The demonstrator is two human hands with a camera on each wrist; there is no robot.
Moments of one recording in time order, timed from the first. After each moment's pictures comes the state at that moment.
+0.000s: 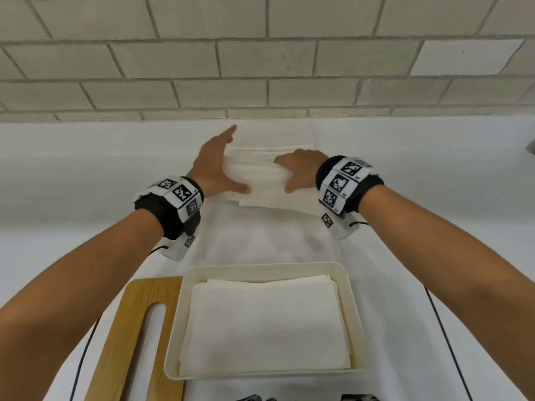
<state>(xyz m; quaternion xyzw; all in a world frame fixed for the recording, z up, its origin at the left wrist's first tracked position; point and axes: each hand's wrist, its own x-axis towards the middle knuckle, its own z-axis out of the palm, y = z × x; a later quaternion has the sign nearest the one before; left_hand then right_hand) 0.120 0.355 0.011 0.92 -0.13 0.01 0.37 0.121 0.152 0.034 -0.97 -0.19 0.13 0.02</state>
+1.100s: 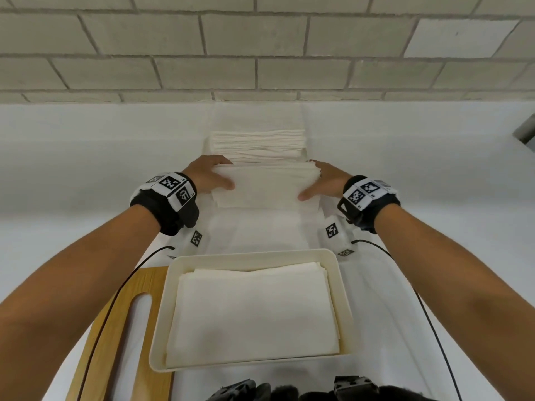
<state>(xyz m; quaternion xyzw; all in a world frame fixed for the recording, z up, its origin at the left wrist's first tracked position) 0.127 0.350 -0.019 0.90 -0.01 -0.16 0.40 0.106 0.086 -0.031 -0.89 0.04 0.21 0.40</state>
